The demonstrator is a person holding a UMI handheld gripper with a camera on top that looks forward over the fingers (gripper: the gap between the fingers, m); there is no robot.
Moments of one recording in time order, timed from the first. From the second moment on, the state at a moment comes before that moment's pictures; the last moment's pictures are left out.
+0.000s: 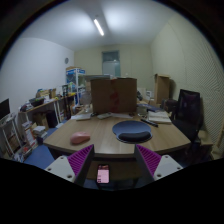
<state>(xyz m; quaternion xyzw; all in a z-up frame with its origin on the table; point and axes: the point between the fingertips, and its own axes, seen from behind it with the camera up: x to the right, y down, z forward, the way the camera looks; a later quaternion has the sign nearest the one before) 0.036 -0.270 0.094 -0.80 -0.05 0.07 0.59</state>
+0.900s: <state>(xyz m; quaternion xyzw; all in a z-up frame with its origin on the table) -0.194 -0.119 -0.005 -0.84 -0.09 0.09 0.53</state>
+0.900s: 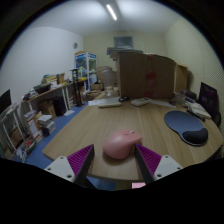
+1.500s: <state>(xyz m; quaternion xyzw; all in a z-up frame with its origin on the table) -0.208 -0.068 0.003 -0.82 -0.11 0.05 0.57</state>
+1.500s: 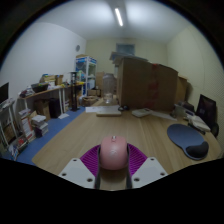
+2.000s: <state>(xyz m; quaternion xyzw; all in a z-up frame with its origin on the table) 0.075 0.041 0.081 -0.83 0.01 0.00 0.56</state>
